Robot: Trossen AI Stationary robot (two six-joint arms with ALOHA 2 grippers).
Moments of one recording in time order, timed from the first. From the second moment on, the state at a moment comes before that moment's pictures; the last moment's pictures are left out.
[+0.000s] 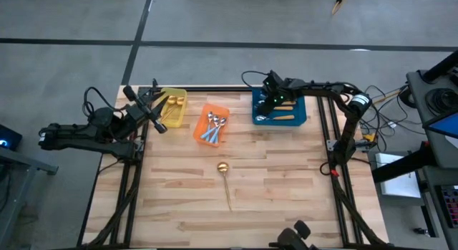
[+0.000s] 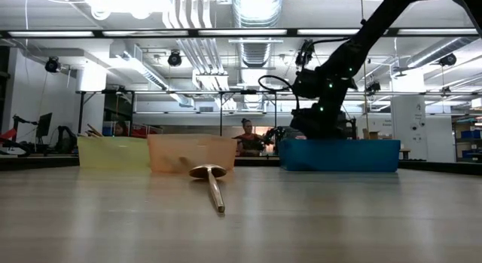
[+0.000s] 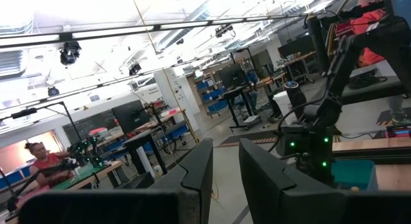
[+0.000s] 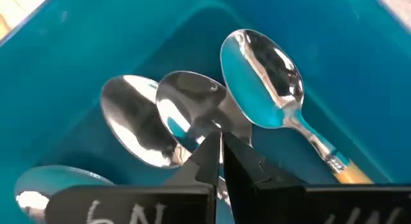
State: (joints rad) left arm -0.02 0.50 0.56 0.26 -0.67 0.59; right arm -0.74 1.82 1.11 -0.41 -0.02 0.05
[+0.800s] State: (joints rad) left arm -0.02 0.50 0.56 0.26 -0.67 0.59; right arm -0.74 1.82 1.02 -0.20 -0.02 0.13
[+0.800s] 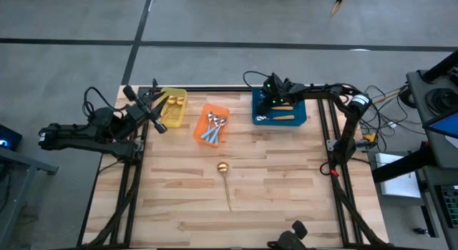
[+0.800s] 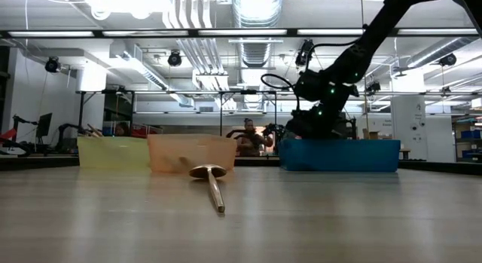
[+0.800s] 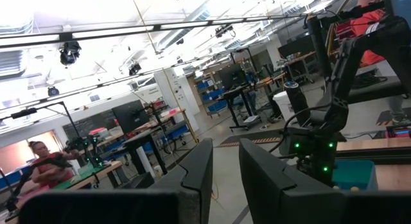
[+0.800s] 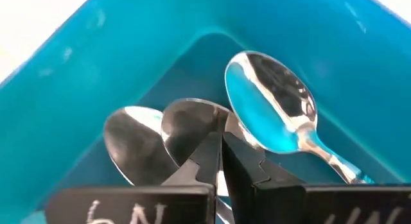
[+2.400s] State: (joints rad) left arm -0.02 0.50 0.56 0.26 -0.67 0.59; right arm -0.66 1.81 1.03 -0.16 0.21 0.27
